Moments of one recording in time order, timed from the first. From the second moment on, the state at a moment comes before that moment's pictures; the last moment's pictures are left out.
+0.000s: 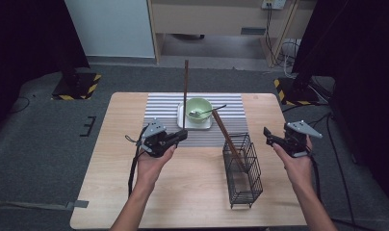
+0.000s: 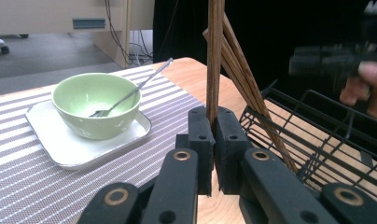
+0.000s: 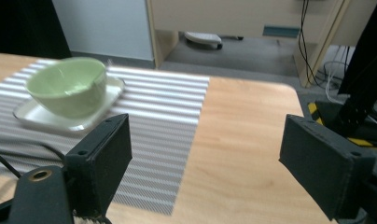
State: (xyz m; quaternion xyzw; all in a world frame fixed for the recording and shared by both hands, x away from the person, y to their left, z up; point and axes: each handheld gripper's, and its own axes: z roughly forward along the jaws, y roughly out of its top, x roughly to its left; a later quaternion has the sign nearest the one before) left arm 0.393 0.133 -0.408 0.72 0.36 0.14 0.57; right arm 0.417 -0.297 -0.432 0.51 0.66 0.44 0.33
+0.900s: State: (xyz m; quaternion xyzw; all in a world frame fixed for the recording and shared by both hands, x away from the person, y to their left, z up) left arm 0.420 0.111 -0.367 0.71 0.39 0.18 0.56; right arm 0.411 -0.302 -0.536 0.56 0.71 0.33 0.28
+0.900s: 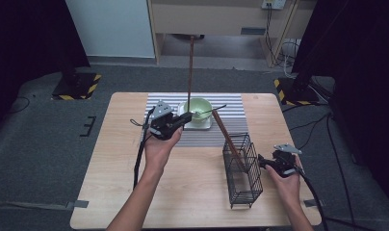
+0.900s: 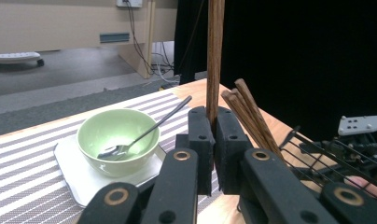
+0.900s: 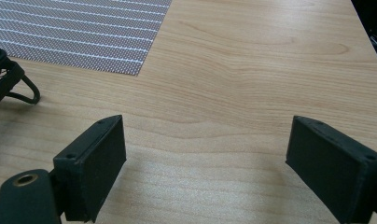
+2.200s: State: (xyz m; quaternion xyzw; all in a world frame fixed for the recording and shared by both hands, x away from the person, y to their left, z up) left arm 0.458 0.090 -0.400 0.70 0.44 0.22 0.51; right arm 0.413 -0.294 -0.539 0.58 0.71 0.30 0.24
